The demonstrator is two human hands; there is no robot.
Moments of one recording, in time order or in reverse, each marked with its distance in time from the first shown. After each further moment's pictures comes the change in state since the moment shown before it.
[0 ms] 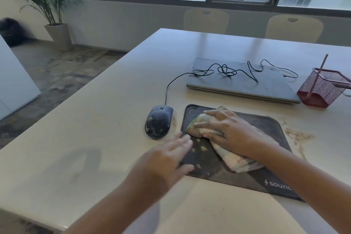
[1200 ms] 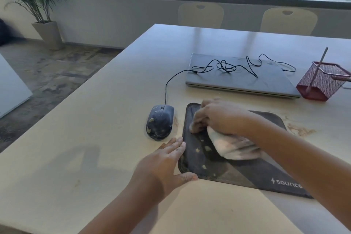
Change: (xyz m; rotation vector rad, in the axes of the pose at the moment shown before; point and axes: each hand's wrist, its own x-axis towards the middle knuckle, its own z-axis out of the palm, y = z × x) left_hand -0.006 -0.031 0.025 -0.005 -0.208 -0.214; right_hand 0.046 -0.029 -0.026 -0.185 -0.191 0.044
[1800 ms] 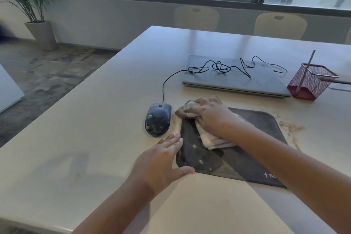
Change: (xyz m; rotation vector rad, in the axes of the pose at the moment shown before) left_hand 0.001 0.002 0.000 0.008 0.061 0.028; right_hand 0.011 -0.001 0.029 -0.006 0.151 0.131
